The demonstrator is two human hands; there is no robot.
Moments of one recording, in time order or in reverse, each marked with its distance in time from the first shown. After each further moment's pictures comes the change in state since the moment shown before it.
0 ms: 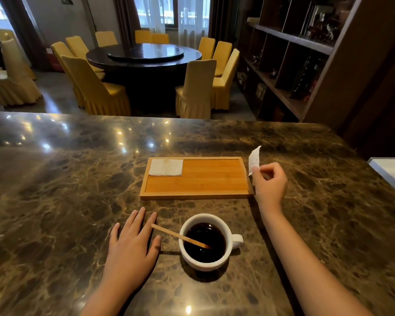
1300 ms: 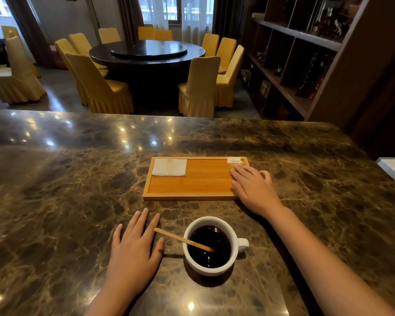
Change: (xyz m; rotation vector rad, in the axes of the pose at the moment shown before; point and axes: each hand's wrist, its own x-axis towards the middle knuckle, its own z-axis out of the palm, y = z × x) left_hand -0.001 0.001 0.002 0.002 -0.013 -0.015; right_hand 0.010 0.023 0.014 -0.877 -0.753 -0.449
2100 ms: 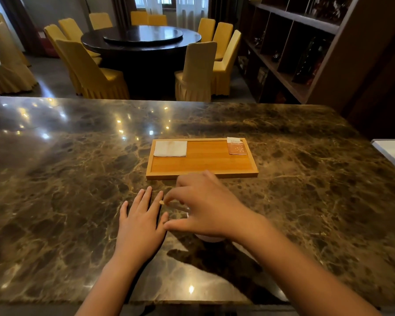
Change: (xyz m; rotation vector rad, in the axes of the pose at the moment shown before) left_hand -0.002 -0.004 0.005 0.028 -0.003 0.068; right_hand -0.077 -0.158 -0.090 0.192 -0.154 -0.460
